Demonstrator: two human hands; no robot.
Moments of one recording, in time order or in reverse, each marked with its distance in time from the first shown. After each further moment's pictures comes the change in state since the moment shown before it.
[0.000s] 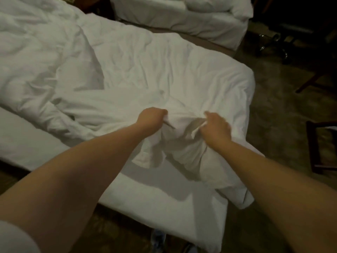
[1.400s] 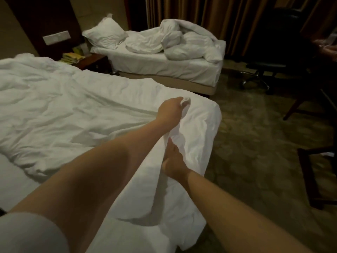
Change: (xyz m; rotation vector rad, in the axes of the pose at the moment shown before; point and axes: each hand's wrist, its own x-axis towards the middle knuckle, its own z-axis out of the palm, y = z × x) left_hand 0.103 0.332 -0.064 -0.259 0.382 -0.030; right_hand -0.010 0.161 -0.045 0.671 -0.202 -0.227
